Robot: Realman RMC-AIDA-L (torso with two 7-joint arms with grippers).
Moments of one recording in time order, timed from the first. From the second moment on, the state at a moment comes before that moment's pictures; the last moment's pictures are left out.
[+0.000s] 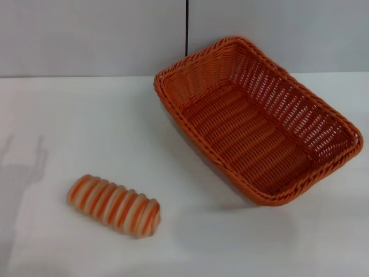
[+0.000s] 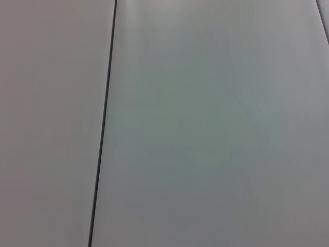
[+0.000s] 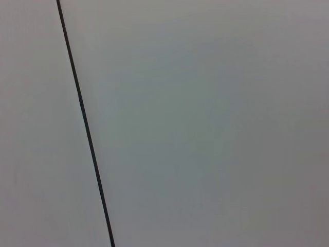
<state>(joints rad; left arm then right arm) -0.09 -2.07 -0.40 -0.24 1.92 1.89 -0.07 0.34 2.07 0.31 -0.18 1.62 1.36 -2.54</state>
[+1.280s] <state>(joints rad) -0.10 -2.07 -0.40 -0.26 1.92 1.92 -0.06 0.35 2.07 0.31 -0.18 1.69 1.36 -2.50</state>
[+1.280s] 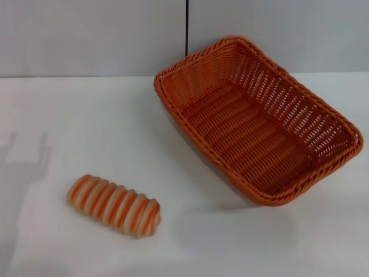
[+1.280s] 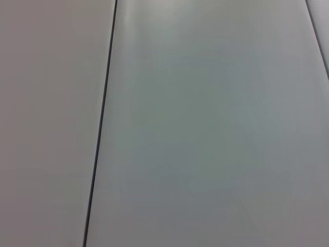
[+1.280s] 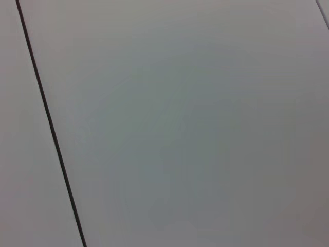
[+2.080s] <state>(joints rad) -0.15 -2.07 -0.38 -0.26 1.92 1.91 -0.07 0.32 1.97 -0.22 -0.63 1.68 1.58 -1.59</state>
